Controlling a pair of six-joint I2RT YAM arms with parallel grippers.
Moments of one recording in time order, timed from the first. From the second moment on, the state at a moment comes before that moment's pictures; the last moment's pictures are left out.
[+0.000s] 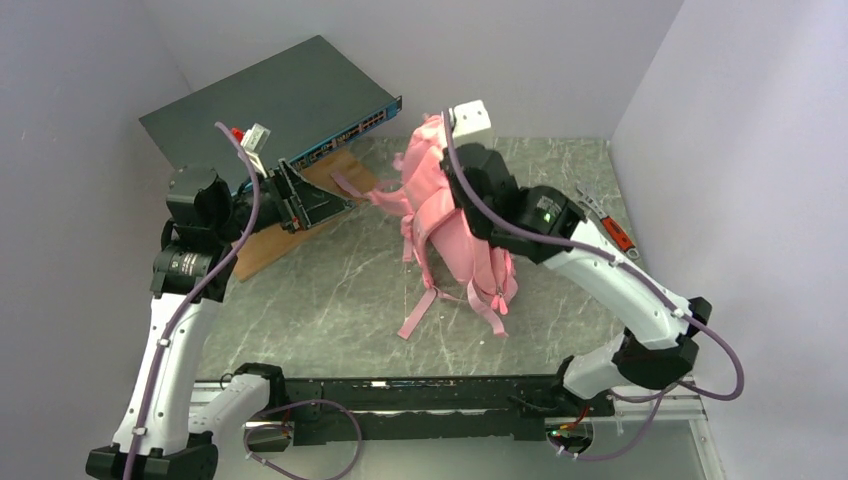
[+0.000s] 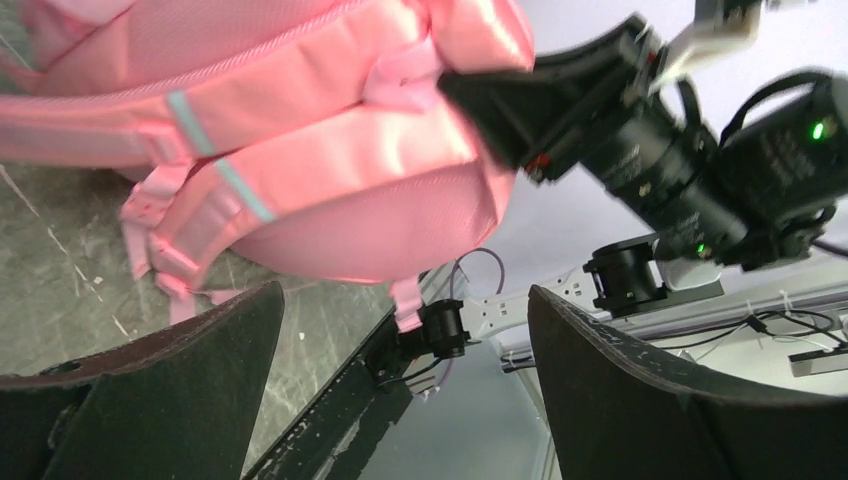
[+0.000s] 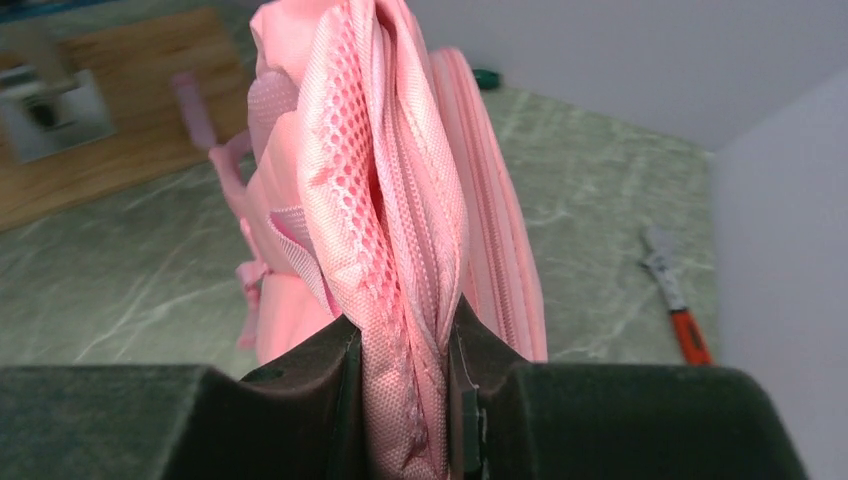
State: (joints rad) left arm -0.12 0.92 1.22 -0.39 0.88 -0.82; right arm 1.01 1.42 1.77 -0.82 0.79 0.18
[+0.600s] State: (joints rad) left arm -0.13 0.93 1.11 -0.38 0.93 -0.75; right arm 0.78 1.77 2.14 -0.45 1.07 -0.16
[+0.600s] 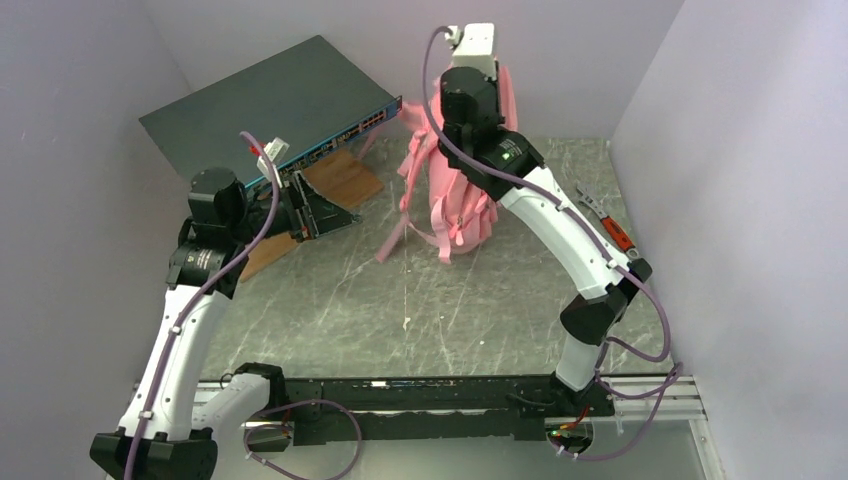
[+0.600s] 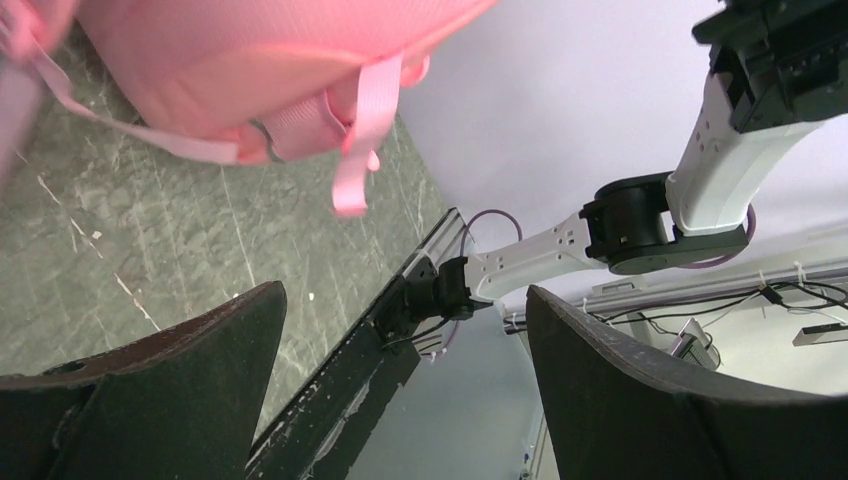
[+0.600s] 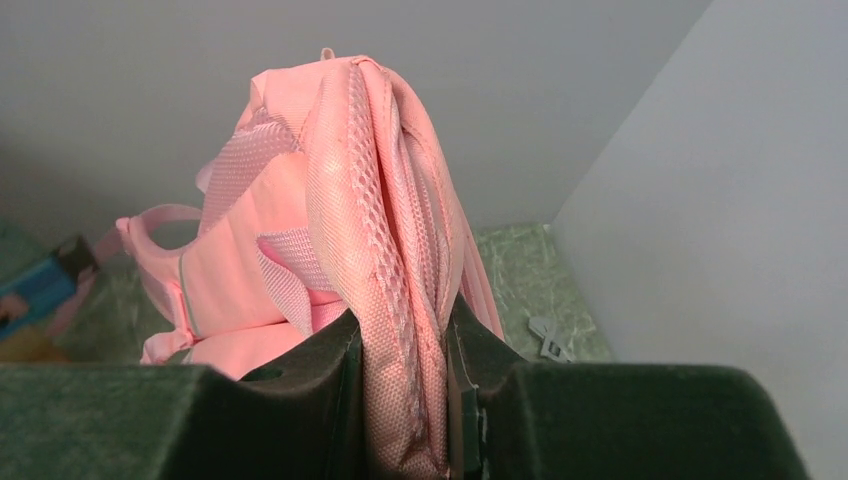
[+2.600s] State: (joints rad) left arm -0.27 0.51 1.28 -0.43 0.26 -0.32; right arm 0.53 0.60 1.57 -0.53 0.37 0.17
